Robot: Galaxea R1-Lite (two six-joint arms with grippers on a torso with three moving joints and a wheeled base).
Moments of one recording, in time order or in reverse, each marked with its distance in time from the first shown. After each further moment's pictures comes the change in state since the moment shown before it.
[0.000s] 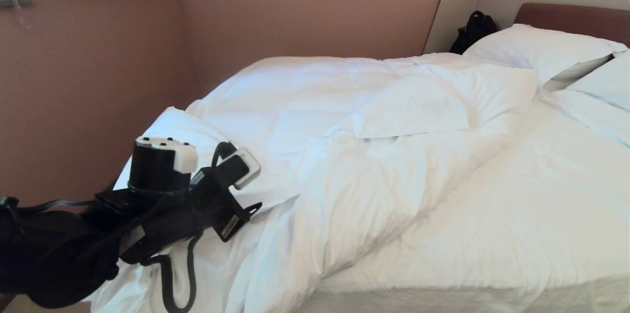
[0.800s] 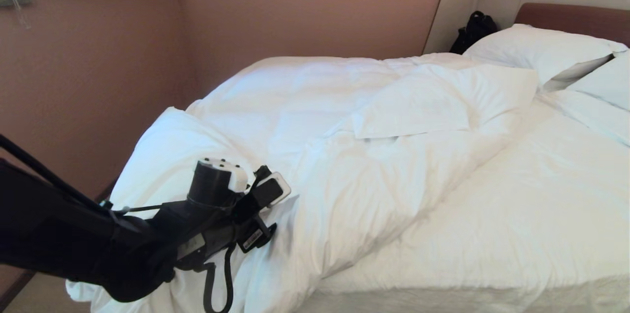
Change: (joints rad) left arm -0.074 0.183 -0.039 -0.042 0.184 0.050; right arm 0.000 0.000 0.000 -0.001 0.000 0.000
